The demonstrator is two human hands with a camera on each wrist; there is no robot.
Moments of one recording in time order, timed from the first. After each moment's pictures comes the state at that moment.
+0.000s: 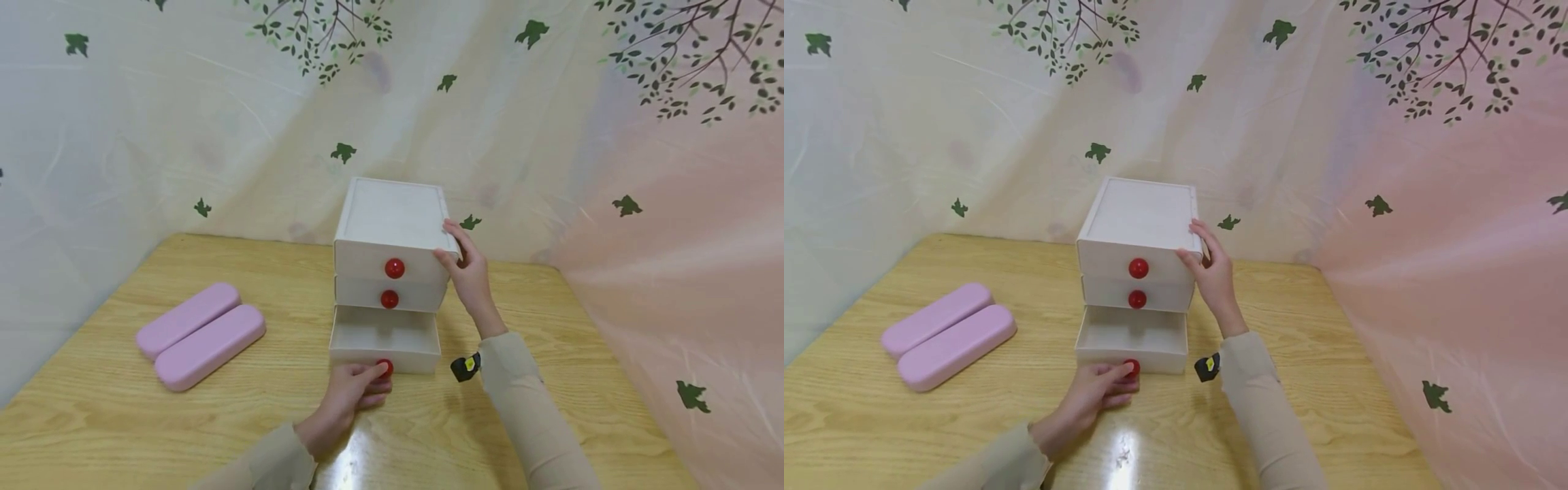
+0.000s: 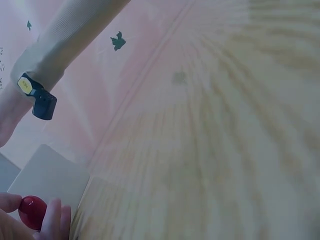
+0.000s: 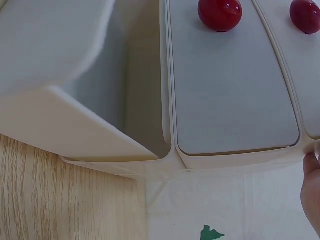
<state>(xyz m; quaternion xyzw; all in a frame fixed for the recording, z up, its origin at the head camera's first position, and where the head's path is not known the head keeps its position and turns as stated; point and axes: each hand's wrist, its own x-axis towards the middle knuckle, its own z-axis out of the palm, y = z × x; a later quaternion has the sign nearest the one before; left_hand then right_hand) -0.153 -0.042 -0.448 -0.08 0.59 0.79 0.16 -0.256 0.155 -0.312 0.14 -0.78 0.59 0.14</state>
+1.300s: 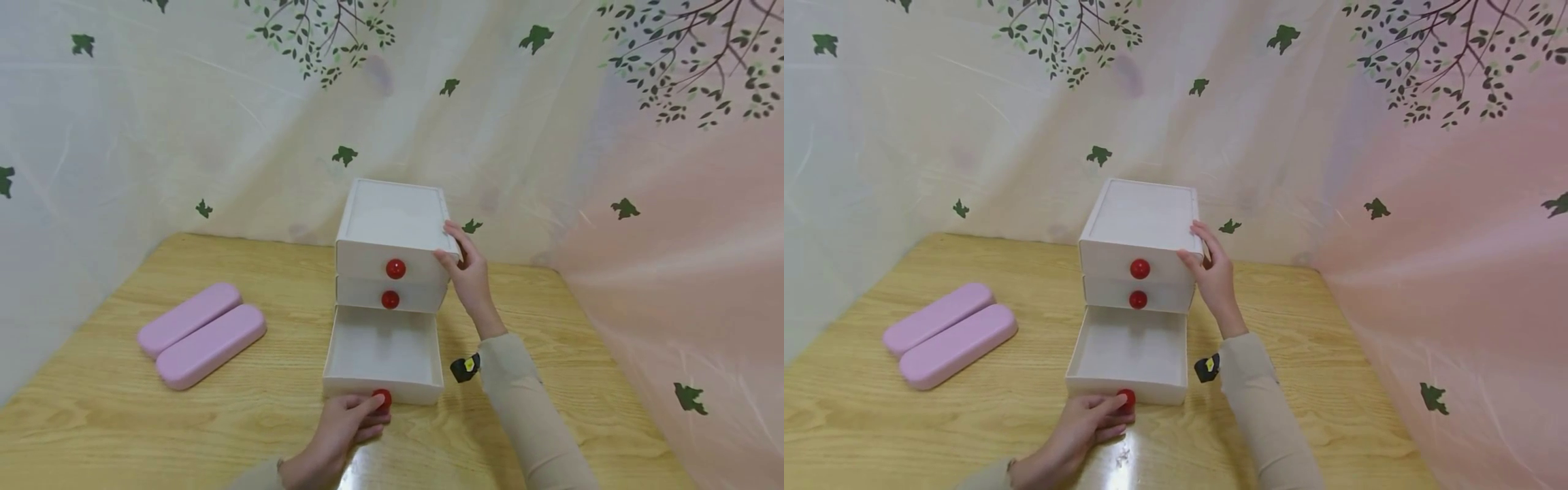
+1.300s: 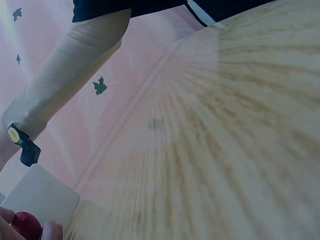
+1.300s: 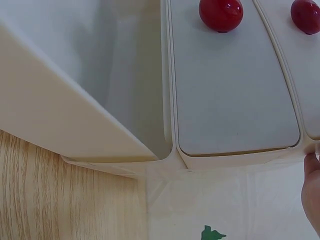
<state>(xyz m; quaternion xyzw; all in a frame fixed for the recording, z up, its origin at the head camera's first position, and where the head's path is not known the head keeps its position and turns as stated) -0.112 -0.059 -0.446 -0.07 0.57 0.80 0.19 -0.277 0.156 -0.331 0.15 -0.77 0.59 0.17</state>
